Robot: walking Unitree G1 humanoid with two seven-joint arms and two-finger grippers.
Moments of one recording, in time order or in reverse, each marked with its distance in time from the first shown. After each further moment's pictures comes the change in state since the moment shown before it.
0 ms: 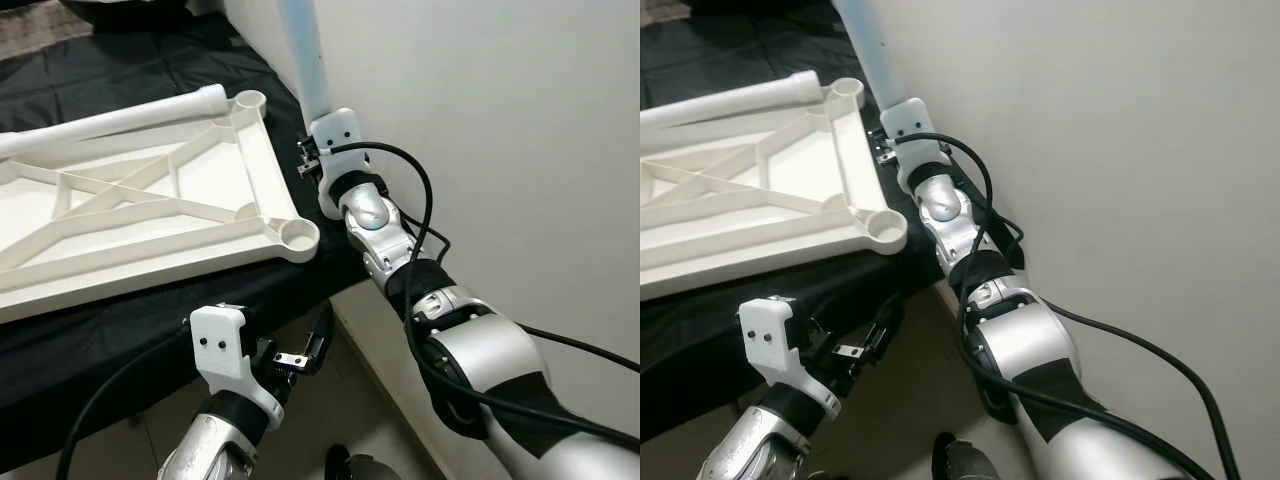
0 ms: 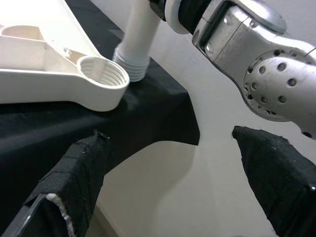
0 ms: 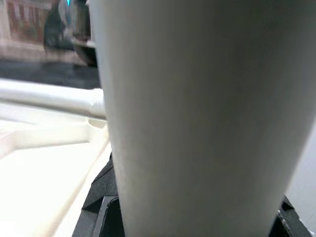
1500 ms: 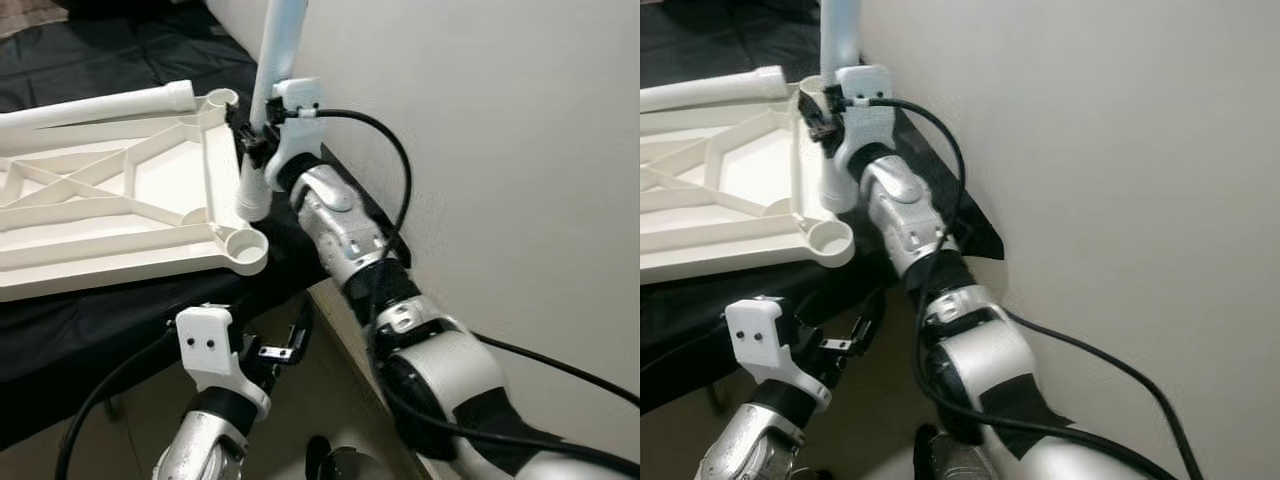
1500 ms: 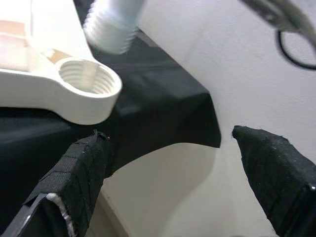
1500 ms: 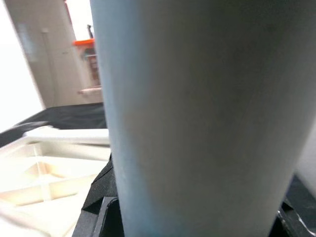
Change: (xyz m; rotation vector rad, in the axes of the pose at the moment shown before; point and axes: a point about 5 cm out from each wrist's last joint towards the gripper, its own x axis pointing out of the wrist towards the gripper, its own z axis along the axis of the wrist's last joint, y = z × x) left arm 0.003 0.015 -0.005 0.052 -0.036 0.076; right arm 0.009 0.017 0.042 0.264 -0.084 0.167
